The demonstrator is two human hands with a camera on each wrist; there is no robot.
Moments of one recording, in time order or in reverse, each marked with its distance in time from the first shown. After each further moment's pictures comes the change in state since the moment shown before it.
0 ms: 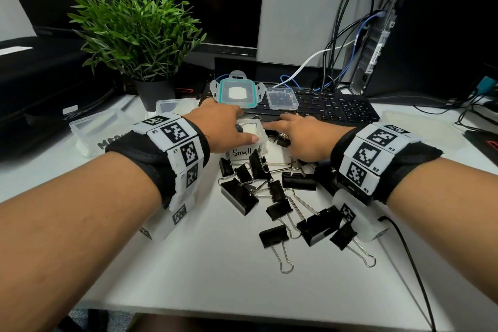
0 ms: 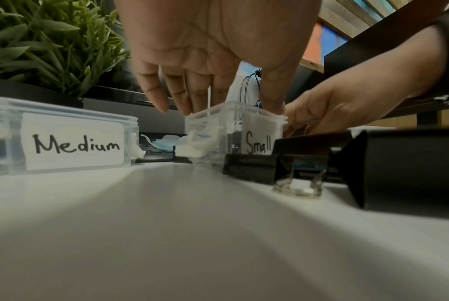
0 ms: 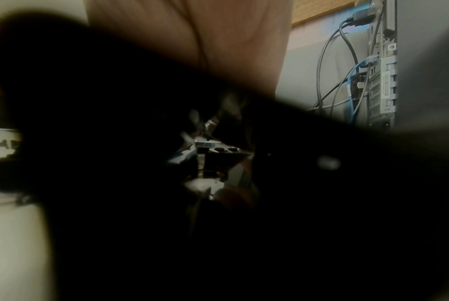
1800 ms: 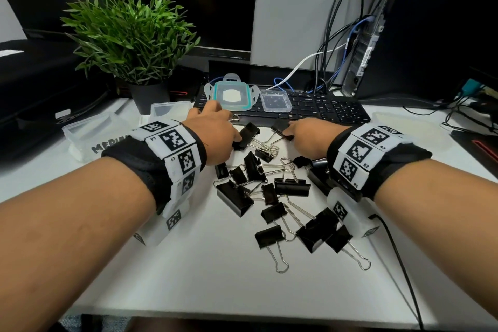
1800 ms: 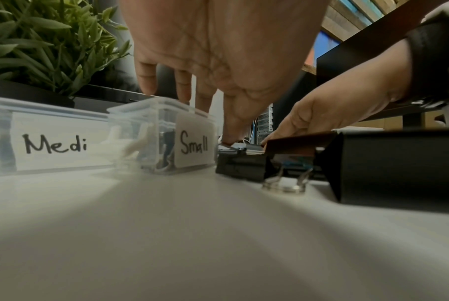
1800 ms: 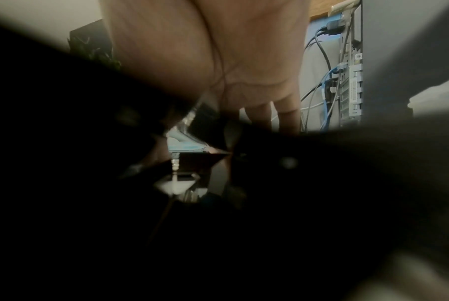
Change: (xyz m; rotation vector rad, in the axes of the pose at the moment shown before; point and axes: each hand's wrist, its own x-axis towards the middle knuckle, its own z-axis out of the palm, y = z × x) left_hand 0.000 0.002 0.008 0.326 -0.028 0.125; right_hand -0.008 0.003 -0.009 -0.153 -0.029 0.138
